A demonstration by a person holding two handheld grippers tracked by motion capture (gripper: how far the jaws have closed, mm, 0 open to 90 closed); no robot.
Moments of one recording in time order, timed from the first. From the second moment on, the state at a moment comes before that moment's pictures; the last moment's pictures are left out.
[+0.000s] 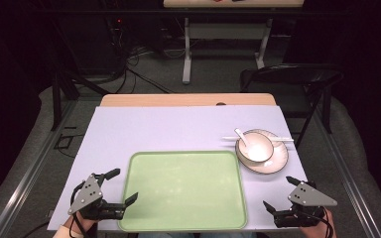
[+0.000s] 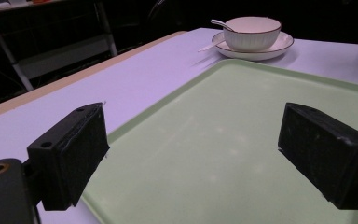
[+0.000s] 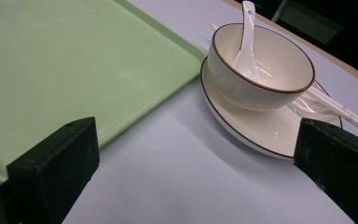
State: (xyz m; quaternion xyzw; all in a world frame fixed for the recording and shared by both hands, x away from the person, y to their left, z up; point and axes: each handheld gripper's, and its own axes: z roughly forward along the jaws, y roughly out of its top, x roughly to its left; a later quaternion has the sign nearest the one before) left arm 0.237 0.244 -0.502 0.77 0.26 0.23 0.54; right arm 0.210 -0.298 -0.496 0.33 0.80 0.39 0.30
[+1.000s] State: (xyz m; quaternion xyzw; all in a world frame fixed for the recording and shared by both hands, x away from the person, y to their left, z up) left arm 0.237 0.243 -0.503 0.77 0.26 0.23 0.53; right arm 0.241 -0.311 -0.469 0.32 0.82 0.38 0.29
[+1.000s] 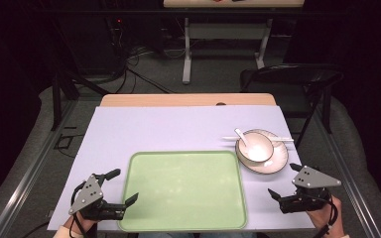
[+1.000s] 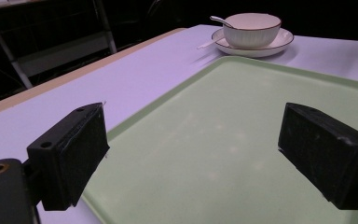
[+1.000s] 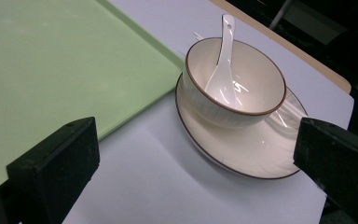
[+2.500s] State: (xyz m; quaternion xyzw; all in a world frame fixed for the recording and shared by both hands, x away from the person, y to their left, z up) left arm 0.237 0.245 -0.503 0.77 0.26 0.23 0.54; right arm 0.433 -0.345 -0.427 0.38 0.85 0.29 0.20
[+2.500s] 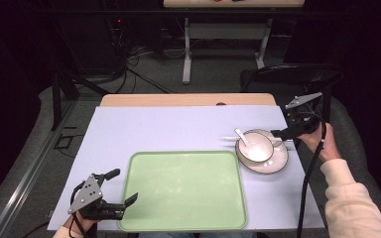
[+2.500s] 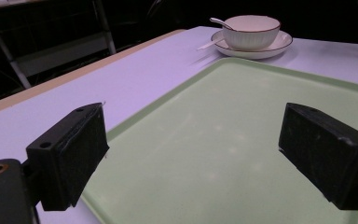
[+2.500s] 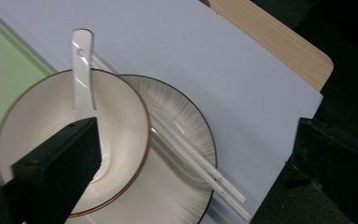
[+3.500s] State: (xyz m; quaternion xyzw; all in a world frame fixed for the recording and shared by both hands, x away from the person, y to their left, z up) left arm 0.238 0.244 -0.503 0.77 0.26 0.22 0.54; right arm 0.491 -0.336 -0.490 0.37 0.91 0.16 0.12
